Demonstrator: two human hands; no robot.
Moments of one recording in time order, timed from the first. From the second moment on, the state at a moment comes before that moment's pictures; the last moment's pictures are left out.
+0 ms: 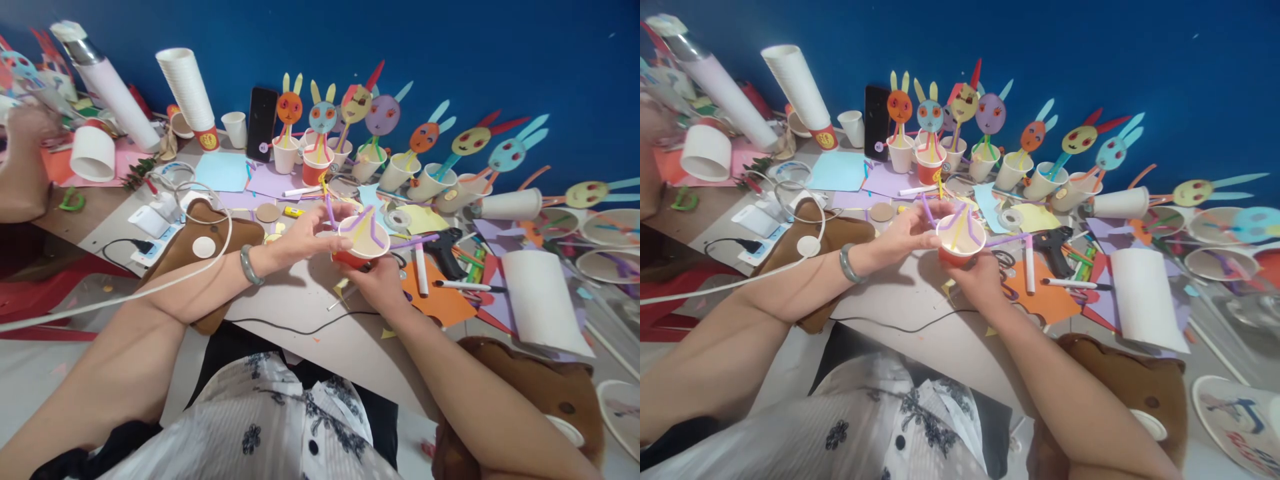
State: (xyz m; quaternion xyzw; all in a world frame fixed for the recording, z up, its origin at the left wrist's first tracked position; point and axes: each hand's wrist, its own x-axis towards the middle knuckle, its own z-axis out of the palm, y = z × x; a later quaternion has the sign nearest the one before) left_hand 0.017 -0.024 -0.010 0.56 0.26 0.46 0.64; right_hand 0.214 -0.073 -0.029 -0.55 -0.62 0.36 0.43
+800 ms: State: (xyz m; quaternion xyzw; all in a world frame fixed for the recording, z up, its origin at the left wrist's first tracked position) left_hand 0.023 -0.032 -0.002 0.57 0.32 0.44 0.62; right_hand 0.206 -0.072 -0.039 -0.42 -0.68 0.40 0.45
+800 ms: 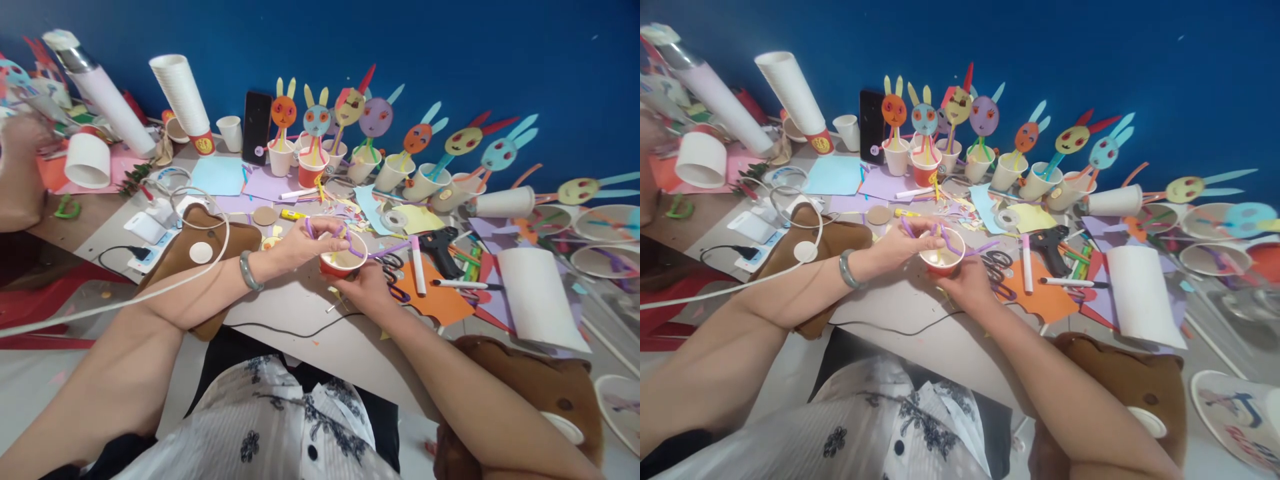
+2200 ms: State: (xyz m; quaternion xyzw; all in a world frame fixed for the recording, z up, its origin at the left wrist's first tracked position) left_hand 0.021 -0.019 -0.018 0.58 0.35 0.43 0.60; right_hand 0.218 -0.069 -0.031 -0.49 -0.55 0.38 0.56
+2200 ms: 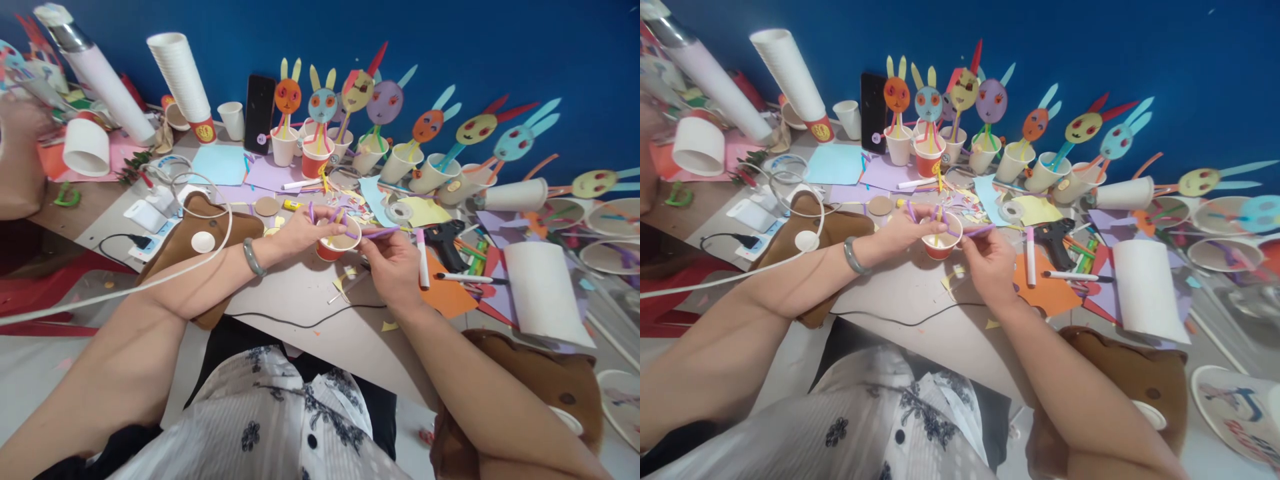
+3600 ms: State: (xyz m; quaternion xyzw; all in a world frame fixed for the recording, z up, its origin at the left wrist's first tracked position) left_hand 0.008 -0.003 -0.010 0.53 0.29 0.44 0.66; right_hand 0.222 -0.068 -0.033 -0.52 -0.56 0.34 0.56
